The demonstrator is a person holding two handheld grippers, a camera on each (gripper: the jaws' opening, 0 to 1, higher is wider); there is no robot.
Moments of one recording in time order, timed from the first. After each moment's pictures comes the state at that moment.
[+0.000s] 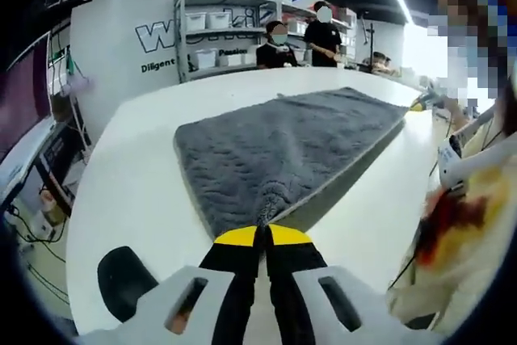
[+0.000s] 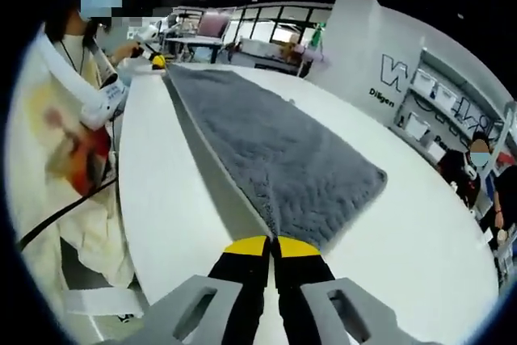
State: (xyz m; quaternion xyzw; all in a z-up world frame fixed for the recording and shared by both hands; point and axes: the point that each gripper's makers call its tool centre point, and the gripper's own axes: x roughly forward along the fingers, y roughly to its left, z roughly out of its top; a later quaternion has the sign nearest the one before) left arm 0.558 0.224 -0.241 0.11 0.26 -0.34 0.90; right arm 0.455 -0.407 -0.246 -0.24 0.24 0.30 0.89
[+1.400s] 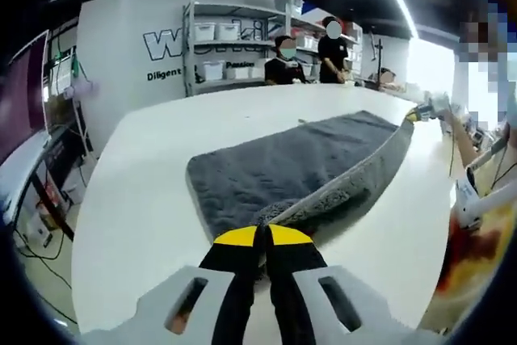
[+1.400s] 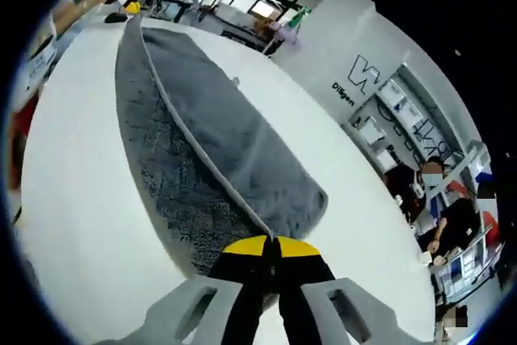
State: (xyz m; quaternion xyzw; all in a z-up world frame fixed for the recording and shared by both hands) left arm 0.642 0.215 -0.220 0.09 0.23 -0.34 0.91; right arm 0.567 -0.422 -0.224 -0.37 0.24 0.14 0.89
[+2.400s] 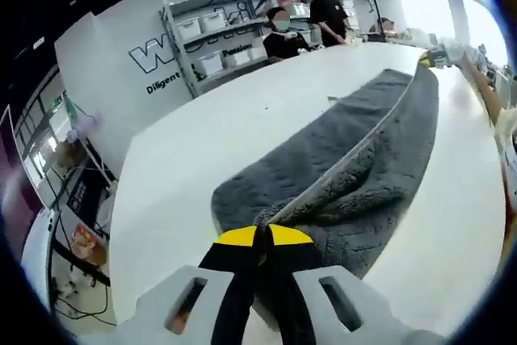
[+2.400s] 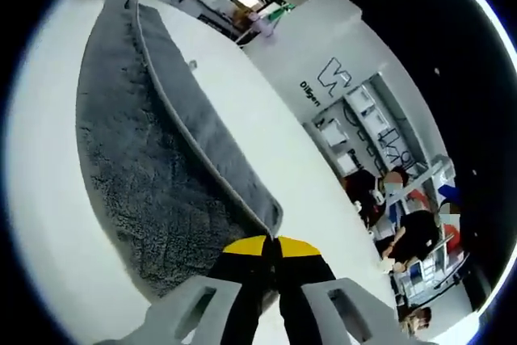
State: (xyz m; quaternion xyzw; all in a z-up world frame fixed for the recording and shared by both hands) left arm 0.743 0.194 -0.216 0.23 0.23 -0.29 0.90; right arm 0.634 -0.454 -0.203 -0.43 0.20 0.04 0.88
